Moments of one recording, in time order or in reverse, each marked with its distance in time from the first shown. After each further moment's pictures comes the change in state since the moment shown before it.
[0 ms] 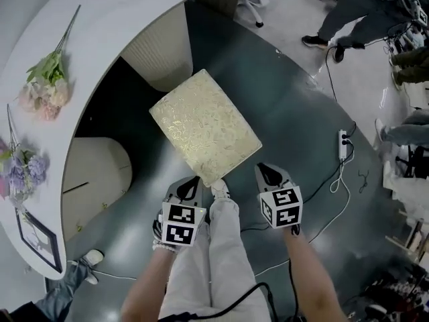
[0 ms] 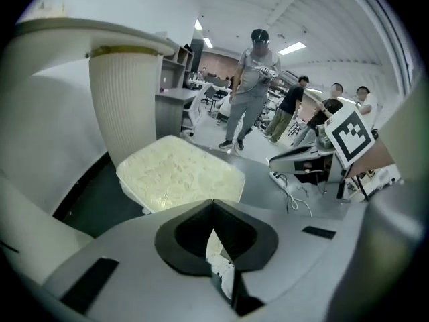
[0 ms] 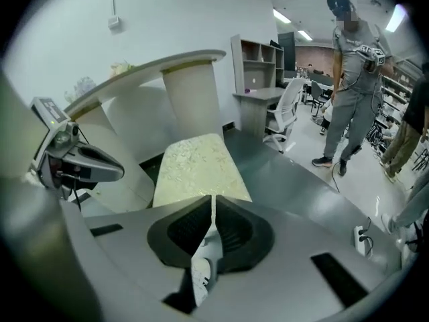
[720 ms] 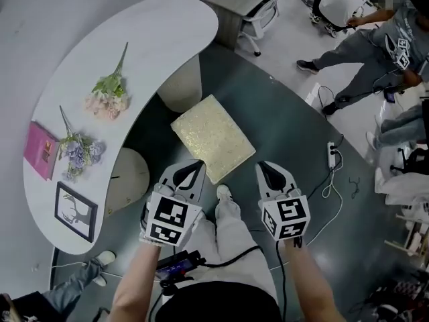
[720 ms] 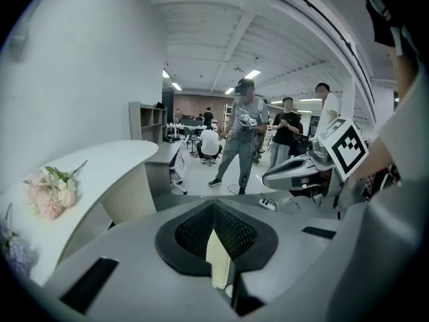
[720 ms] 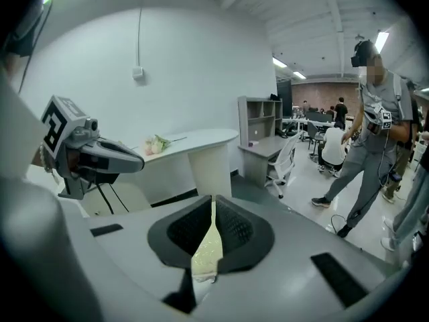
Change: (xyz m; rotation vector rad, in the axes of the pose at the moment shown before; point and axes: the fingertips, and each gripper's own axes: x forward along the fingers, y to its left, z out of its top) left arm -0.209 -0.042 0.178 0.270 -0.299 -0.060; right arm -0.198 0.074 0.159 -0.034 -0.311 -0.007
